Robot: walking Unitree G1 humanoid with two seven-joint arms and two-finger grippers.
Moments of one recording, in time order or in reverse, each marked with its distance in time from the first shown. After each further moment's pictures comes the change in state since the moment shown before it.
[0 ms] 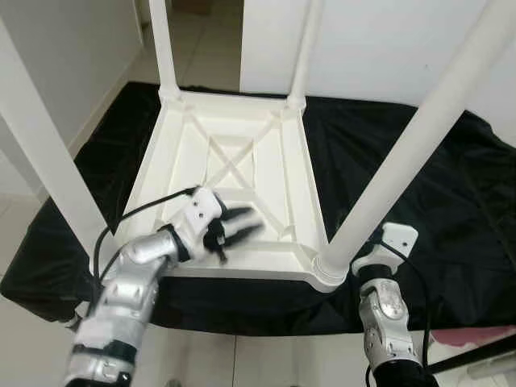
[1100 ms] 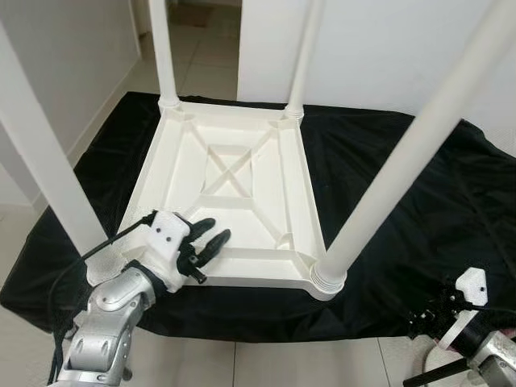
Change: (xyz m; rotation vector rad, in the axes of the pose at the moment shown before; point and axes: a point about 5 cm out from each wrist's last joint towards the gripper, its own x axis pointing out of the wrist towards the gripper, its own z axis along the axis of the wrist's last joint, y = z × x) left arm -0.039 -0.018 -0.001 -0.060 0.115 -0.003; right arm -0.069 -0.066 0.041 -0.093 0.412 0.803
